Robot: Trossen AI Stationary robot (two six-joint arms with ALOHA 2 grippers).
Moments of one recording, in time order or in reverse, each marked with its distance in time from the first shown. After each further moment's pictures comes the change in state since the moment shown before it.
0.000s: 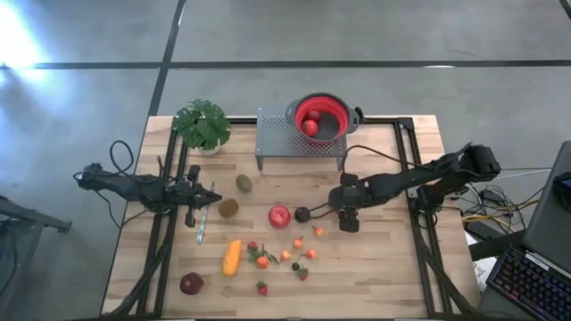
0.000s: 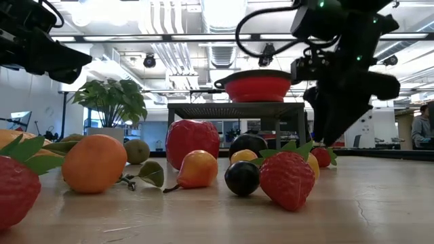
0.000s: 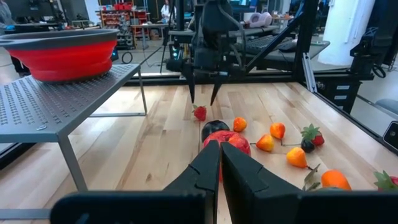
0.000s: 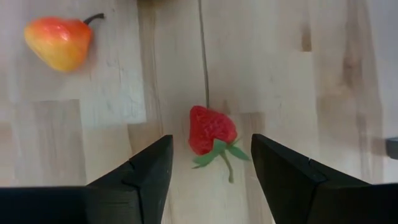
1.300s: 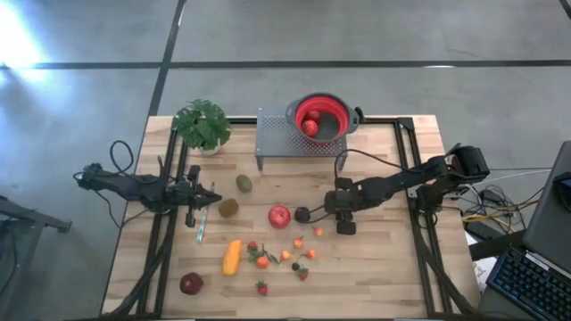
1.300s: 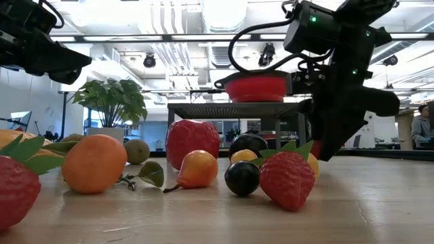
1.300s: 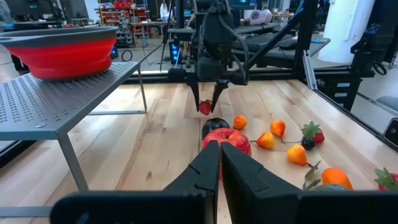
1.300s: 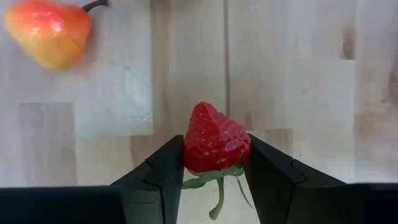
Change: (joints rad) left arm 0.000 0.006 0.000 -0.009 0.000 0.000; right arm -0.003 0.093 -0.001 0.075 -0.037 -0.049
